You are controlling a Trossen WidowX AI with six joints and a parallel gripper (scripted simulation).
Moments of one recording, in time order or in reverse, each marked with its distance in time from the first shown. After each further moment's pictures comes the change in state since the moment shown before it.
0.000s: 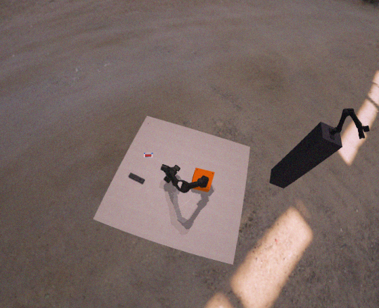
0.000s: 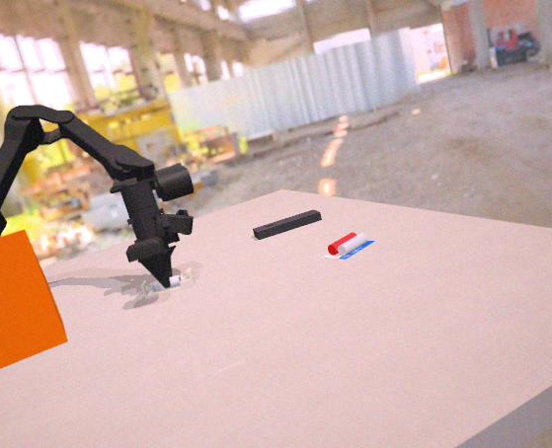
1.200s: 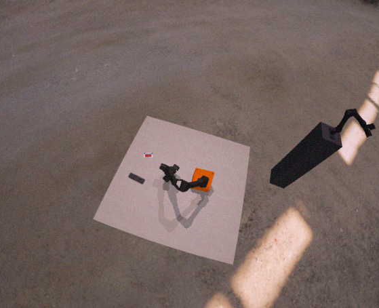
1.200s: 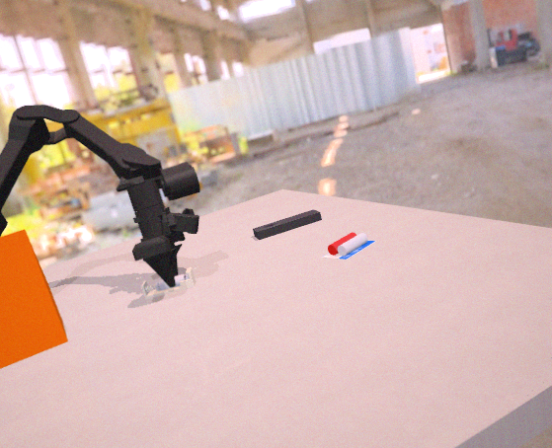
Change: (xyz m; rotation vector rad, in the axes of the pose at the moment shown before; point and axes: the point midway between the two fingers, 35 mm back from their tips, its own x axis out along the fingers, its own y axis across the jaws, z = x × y) arm 0.001 0.001 0.011 0.002 0.010 0.001
